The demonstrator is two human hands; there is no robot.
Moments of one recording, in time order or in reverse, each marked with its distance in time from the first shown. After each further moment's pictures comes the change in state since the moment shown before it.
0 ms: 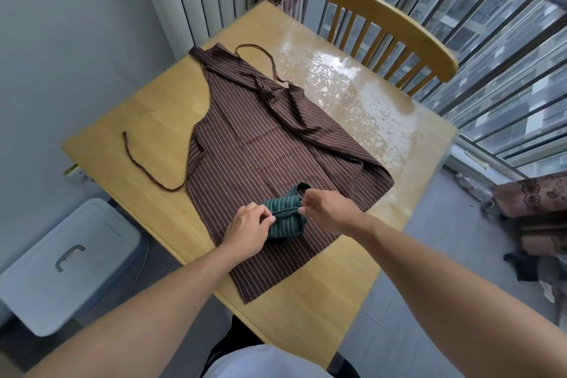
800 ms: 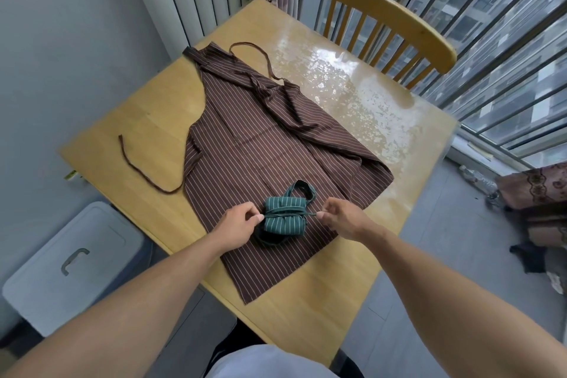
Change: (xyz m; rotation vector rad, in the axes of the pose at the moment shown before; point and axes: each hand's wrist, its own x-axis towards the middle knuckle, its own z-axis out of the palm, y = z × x) left_hand 0.012 -0.013 -0.023 -0.106 -0.169 -0.126; right_hand -0.013 0.052 0.021 0.353 -0.011 0.201
